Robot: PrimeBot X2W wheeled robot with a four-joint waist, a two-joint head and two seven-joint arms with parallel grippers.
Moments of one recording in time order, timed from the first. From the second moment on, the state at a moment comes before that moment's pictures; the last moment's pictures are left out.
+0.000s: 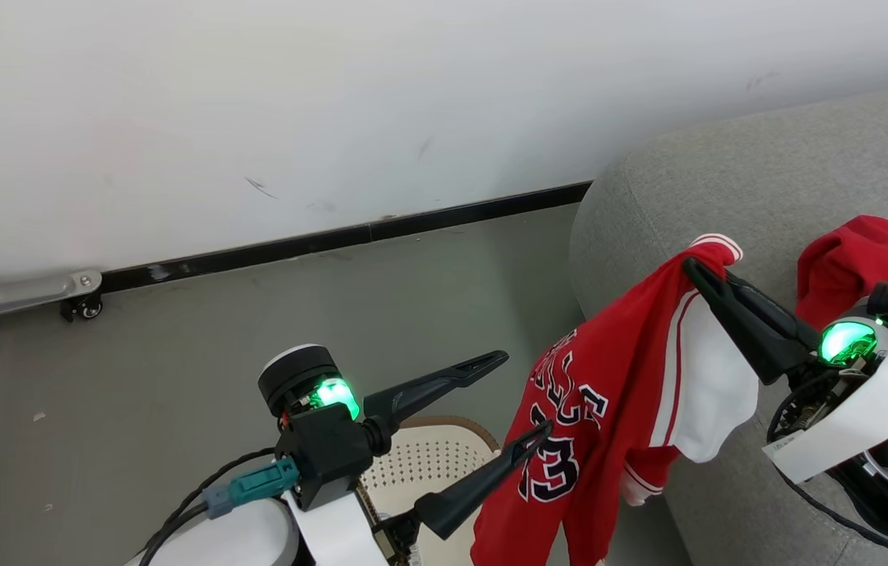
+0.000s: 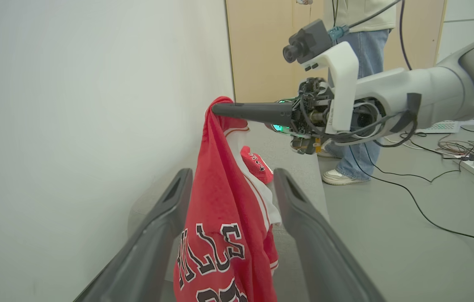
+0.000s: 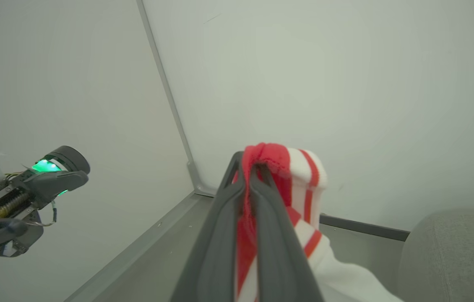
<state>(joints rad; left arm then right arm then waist) -0.56 0.49 -0.96 -0.03 -0.61 -0.13 -0.26 -0.49 -0.76 0.78 0.03 1.04 0.12 -0.25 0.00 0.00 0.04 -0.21</state>
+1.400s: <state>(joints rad) -0.59 0.52 -0.92 -0.01 -0.61 -0.13 -0.26 -0.76 -0.76 0.48 0.11 0.91 0.12 -0.24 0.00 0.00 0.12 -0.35</state>
